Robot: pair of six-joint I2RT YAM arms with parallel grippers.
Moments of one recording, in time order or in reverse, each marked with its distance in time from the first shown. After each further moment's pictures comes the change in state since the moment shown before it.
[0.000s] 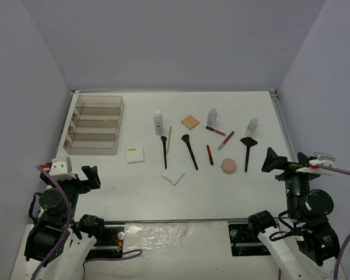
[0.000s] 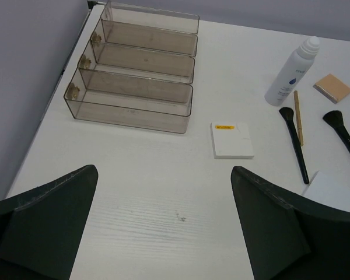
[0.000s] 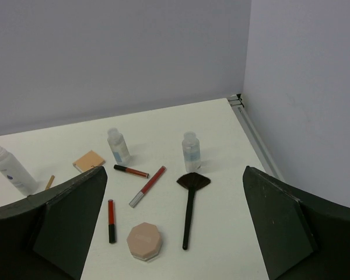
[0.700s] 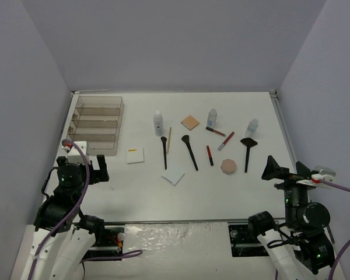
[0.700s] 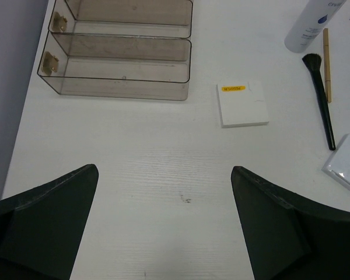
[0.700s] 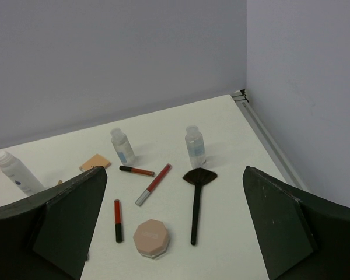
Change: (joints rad) left arm -0.001 0.271 0.005 0.020 0.042 0.034; right arm 0.000 -0.146 -0.115 0.000 0.017 0.061
